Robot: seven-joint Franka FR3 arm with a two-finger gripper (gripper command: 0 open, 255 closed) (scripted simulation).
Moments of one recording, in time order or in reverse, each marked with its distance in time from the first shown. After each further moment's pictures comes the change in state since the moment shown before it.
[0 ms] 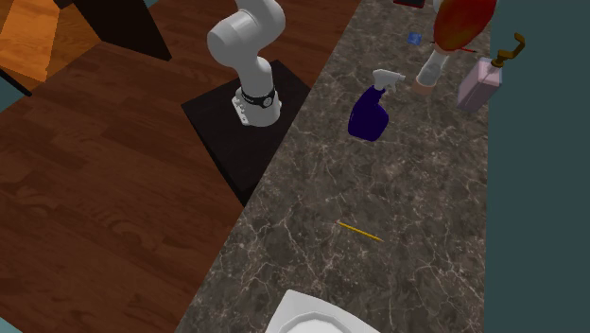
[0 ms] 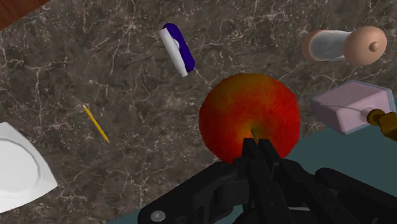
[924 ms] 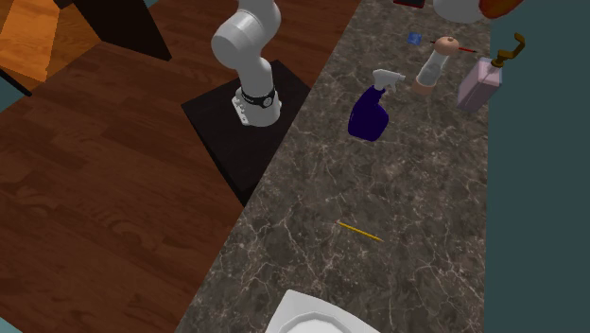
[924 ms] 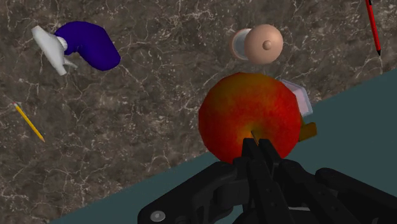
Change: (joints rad) arm 0.221 0.401 0.195 0.485 -0.159 -0.094 0.370
